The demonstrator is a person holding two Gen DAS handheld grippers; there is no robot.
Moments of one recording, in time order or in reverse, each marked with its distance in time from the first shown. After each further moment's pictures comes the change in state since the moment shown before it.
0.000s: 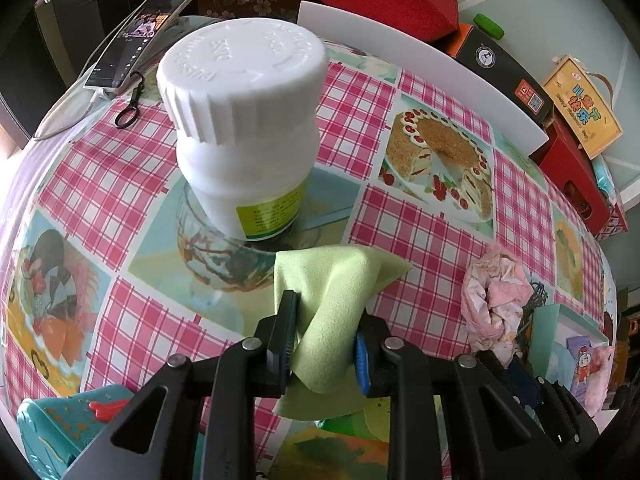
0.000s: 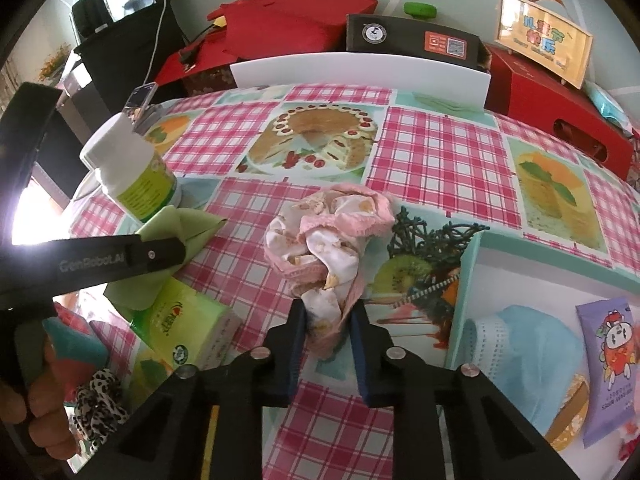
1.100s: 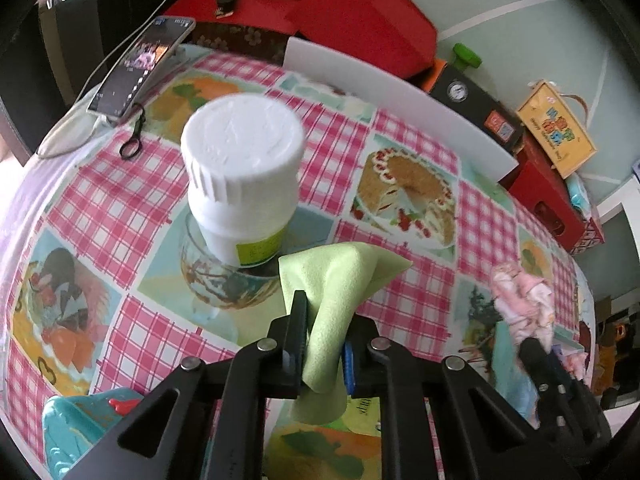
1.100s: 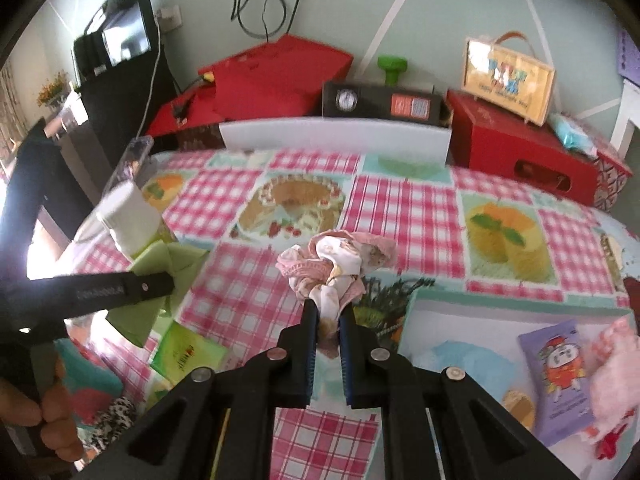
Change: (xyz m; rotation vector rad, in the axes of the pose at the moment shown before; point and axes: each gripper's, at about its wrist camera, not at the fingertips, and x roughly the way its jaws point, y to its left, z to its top) left arm -0.045 0.002 -0.001 -0.005 -0.095 -0.075; right arm -0.062 -0.005 0.013 0.031 -0.202 -0.066
